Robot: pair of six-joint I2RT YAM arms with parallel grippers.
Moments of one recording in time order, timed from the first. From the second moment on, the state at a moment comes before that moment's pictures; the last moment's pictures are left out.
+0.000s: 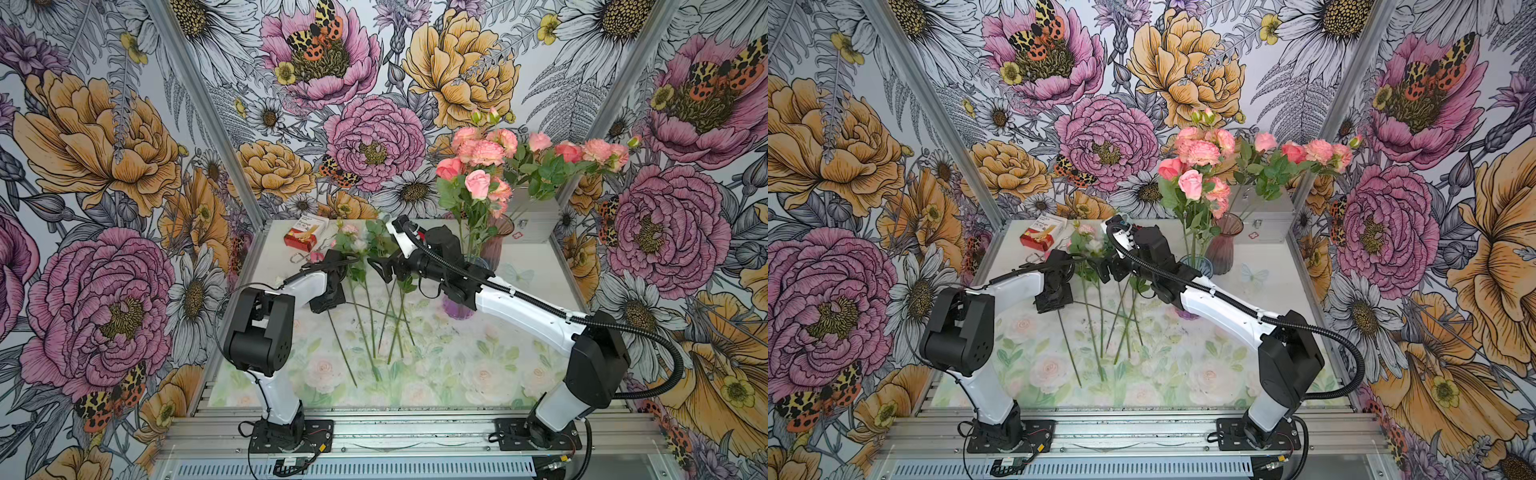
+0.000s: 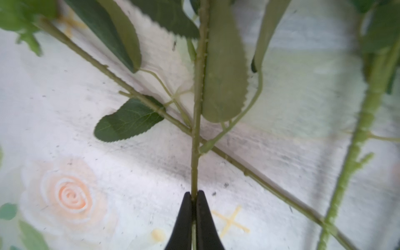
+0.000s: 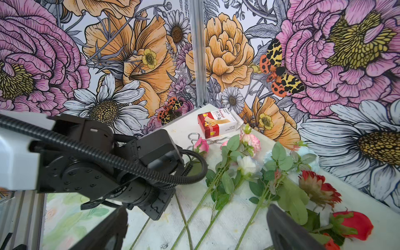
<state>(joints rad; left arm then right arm) -0.27 1.72 1.12 -0.73 -0.30 -0.55 0.74 1.63 1.34 0.01 -0.21 0.05</state>
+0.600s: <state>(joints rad) -0.37 0.92 0.71 -0.26 -0.45 -0.47 0.74 1.52 1.28 -0.05 -0.18 0.07</state>
